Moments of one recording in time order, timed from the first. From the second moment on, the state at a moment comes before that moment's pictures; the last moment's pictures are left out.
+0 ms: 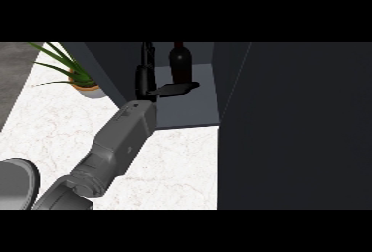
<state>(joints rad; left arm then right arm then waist) -1.08 0.00 -0.01 -0.15 0.50 0.36 -0.88 -0.13 -0.11 0.04 -2.38 -0.30 0.16 0.57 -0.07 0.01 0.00</state>
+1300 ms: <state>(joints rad) -0.62 0.00 -0.57 -0.81 0.82 0.63 -0.79 -0.07 -0.10 0.04 -2.39 -0.28 0.14 0.56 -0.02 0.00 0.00</state>
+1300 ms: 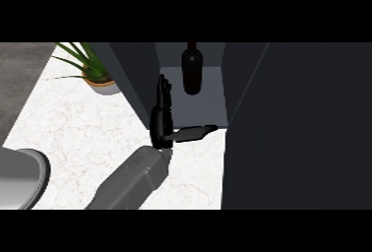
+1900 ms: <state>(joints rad) -0.35 0.04 -0.76 -1.30 0.69 0.85 -0.70 -0.04 -0.12 0.03 -2.40 -0.27 0.14 0.54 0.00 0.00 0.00</state>
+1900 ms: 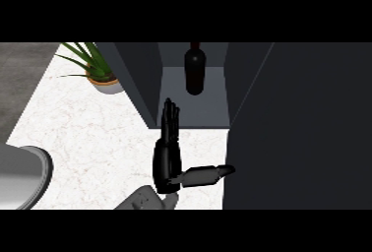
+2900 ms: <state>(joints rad) 0.04 0.29 -0.91 -1.87 0.49 0.92 -0.61 -0.02 -0.15 0.04 -2.40 -0.28 0.22 0.57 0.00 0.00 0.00</state>
